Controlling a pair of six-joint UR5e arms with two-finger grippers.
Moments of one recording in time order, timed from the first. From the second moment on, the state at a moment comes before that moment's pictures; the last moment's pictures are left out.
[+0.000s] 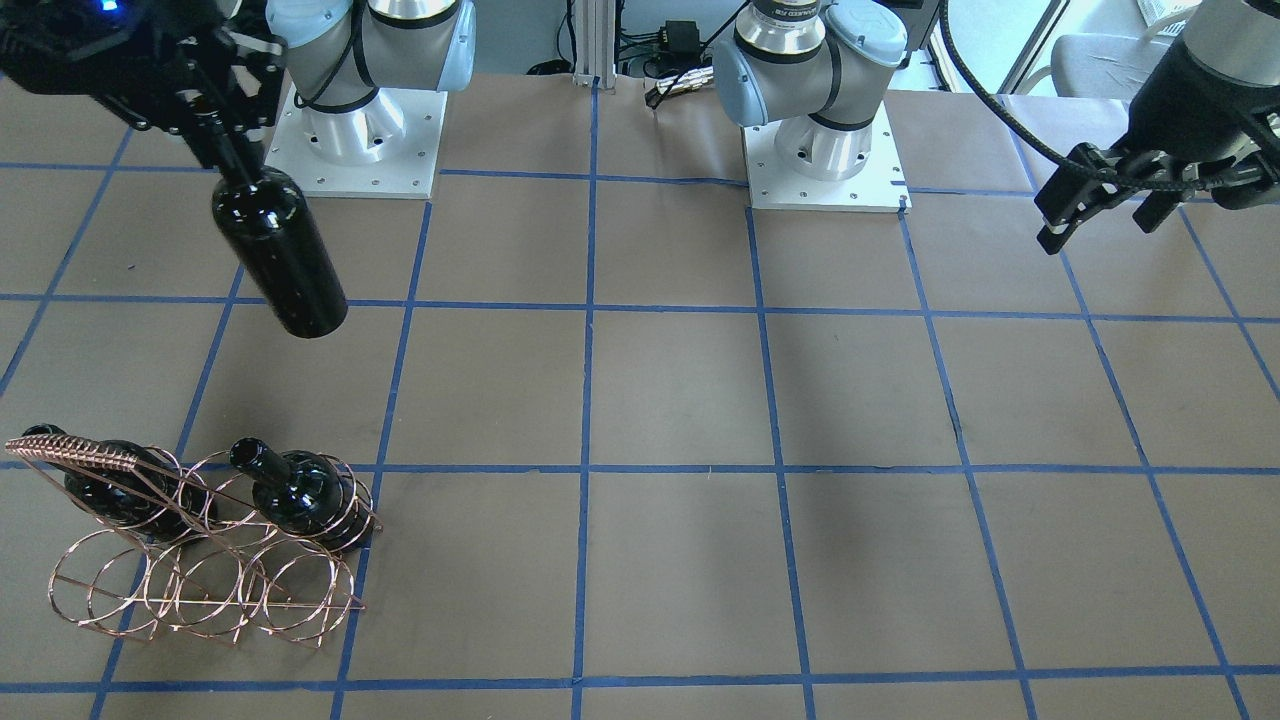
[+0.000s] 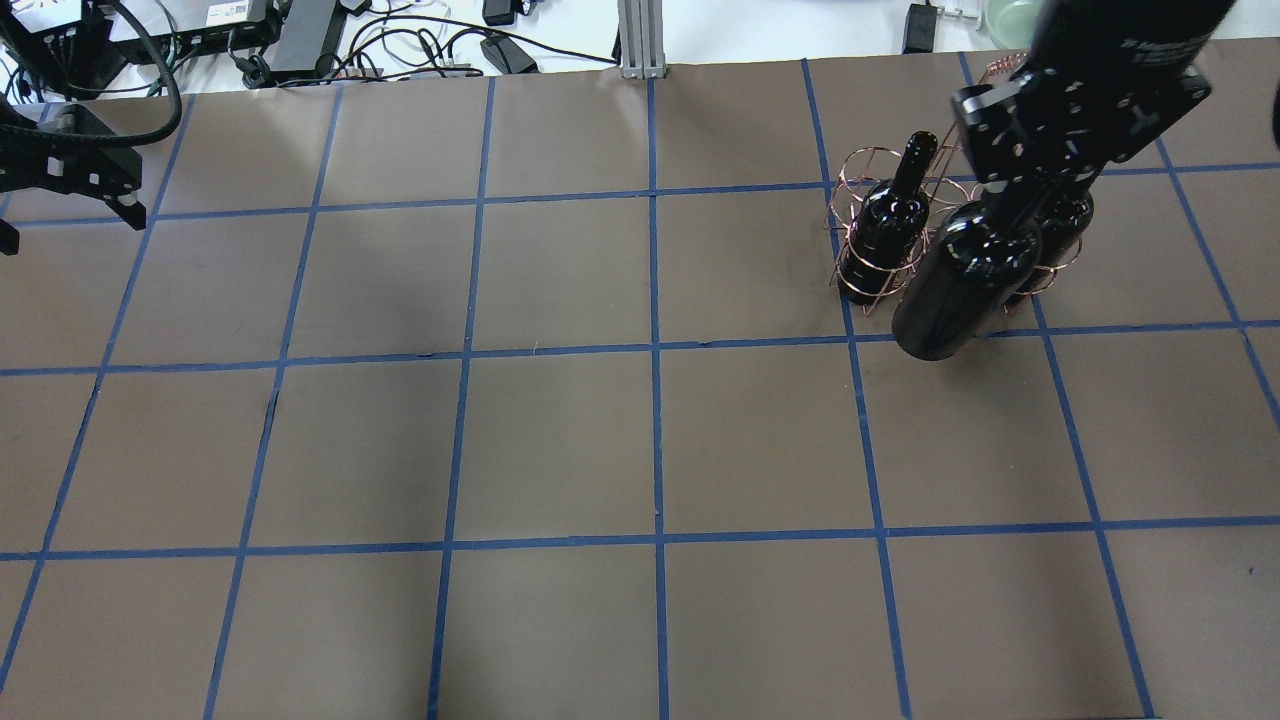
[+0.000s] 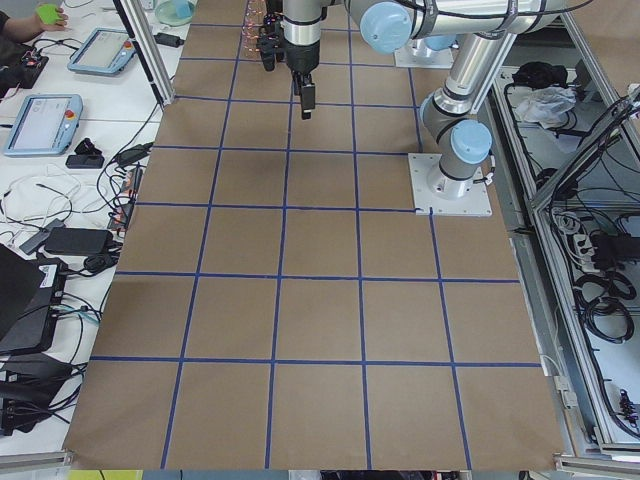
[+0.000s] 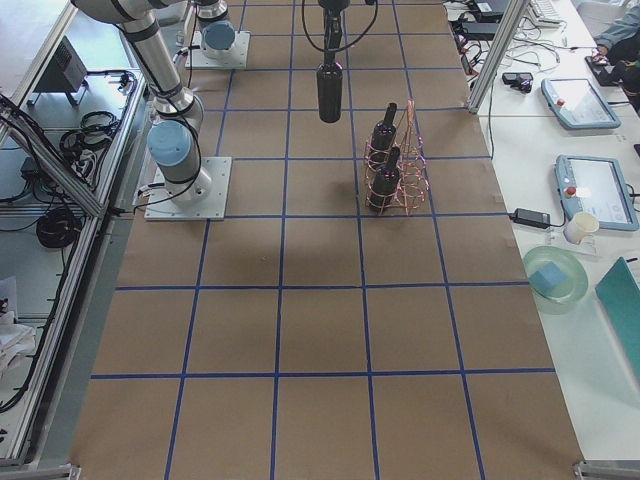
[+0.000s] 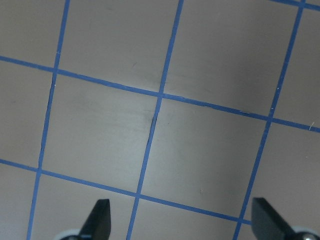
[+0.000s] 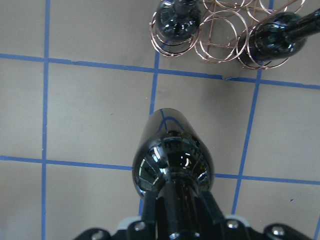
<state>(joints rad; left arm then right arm) -1.25 -1.51 -1.52 -1.63 1.64 0.11 1.49 -1.61 1.38 -1.31 -1.60 -0.20</state>
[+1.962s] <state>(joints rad) -1.50 -1.52 -1.52 -1.61 1.57 0.09 1.37 -1.36 1.35 -1.60 -1.59 -0.37</state>
